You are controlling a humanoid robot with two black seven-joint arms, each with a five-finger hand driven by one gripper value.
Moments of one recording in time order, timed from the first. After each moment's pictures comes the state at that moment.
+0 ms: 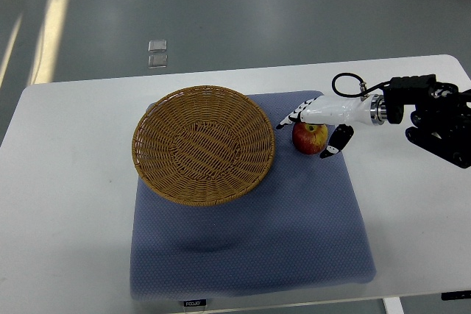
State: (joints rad) left arm -0.04 0.00 -0.09 -0.13 0.07 -0.04 -0.04; right arm 1.04 -0.42 0.06 0.77 -1.65 0.06 0.61
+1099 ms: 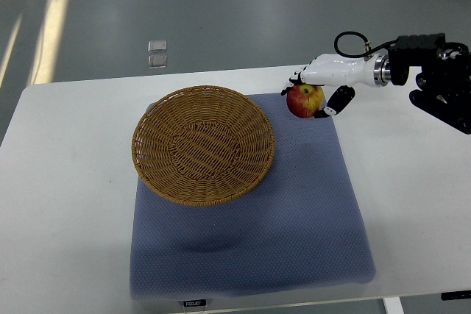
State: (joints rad) left arm -0.04 0.00 -0.09 -0.13 0.07 -0.04 -0.04; right arm 1.20 -0.43 0.06 0.73 -1.66 0.05 0.61
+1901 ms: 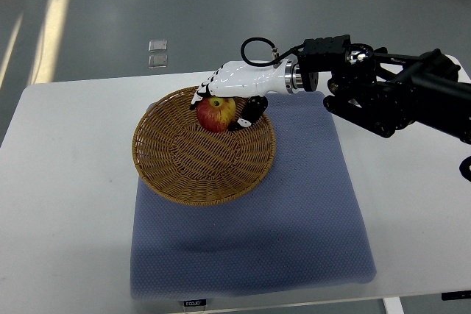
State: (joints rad) left arm -0.04 0.00 -0.09 -0.13 0.07 -0.04 -0.04; right arm 1.25 -0.14 0.07 0.74 -1.65 0.03 0.60
